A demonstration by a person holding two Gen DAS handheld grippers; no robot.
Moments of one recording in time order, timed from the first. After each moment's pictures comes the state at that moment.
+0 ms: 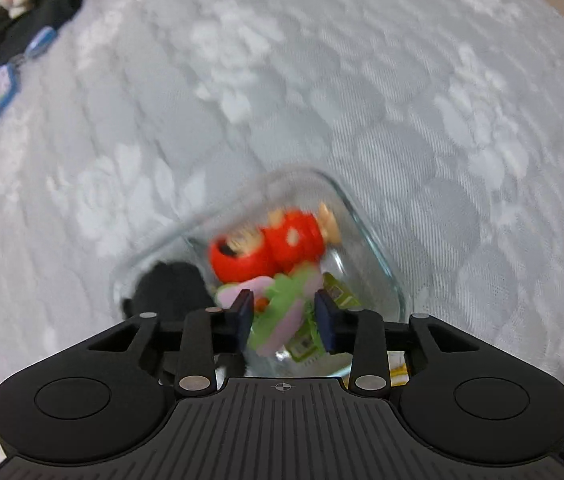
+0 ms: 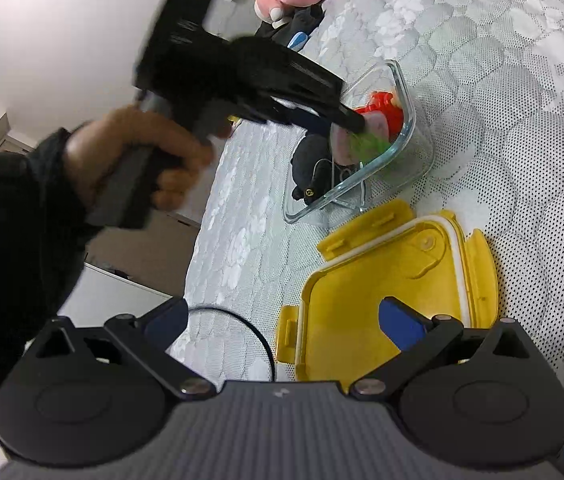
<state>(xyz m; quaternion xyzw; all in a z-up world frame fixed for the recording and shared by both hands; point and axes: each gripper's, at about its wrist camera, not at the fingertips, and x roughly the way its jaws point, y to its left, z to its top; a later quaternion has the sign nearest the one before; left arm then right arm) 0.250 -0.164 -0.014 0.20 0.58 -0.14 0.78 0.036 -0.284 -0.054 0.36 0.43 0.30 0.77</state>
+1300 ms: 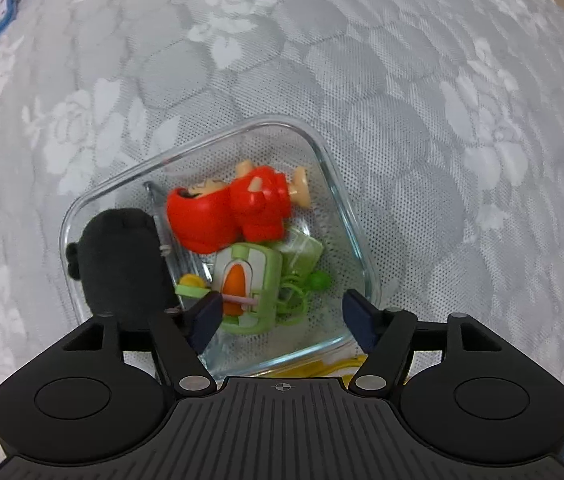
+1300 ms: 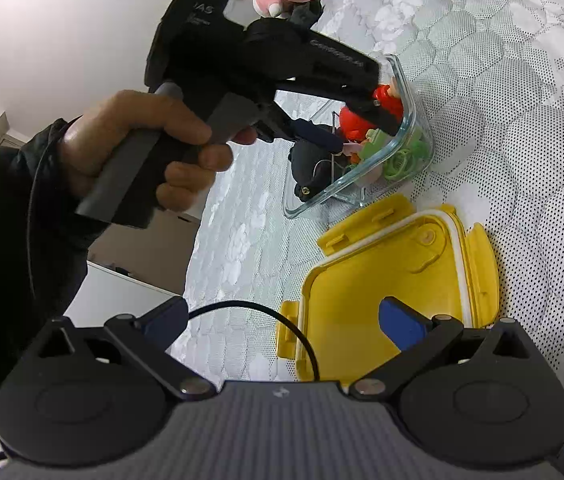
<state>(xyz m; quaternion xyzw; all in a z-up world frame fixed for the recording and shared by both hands) 0.253 -0.178 -0.052 0.13 0.65 -0.12 0.74 0.035 -0.282 -0.054 0.36 0.43 0.30 0.77</state>
